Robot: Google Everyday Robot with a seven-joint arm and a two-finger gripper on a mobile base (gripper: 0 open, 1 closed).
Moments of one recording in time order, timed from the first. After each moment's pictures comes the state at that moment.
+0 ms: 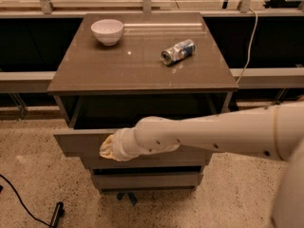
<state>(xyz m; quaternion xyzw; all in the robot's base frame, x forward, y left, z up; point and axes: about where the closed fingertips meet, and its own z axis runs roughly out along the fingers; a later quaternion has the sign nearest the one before) 0.533 0.145 0.625 -0.70 0.59 0.12 0.39</state>
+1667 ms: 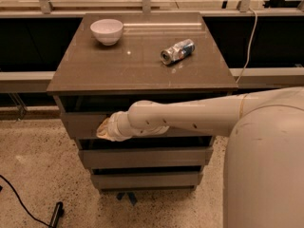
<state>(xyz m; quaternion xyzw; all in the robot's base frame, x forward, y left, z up) 0.614 0.172 0.620 -0.66 0.62 0.13 0.41</state>
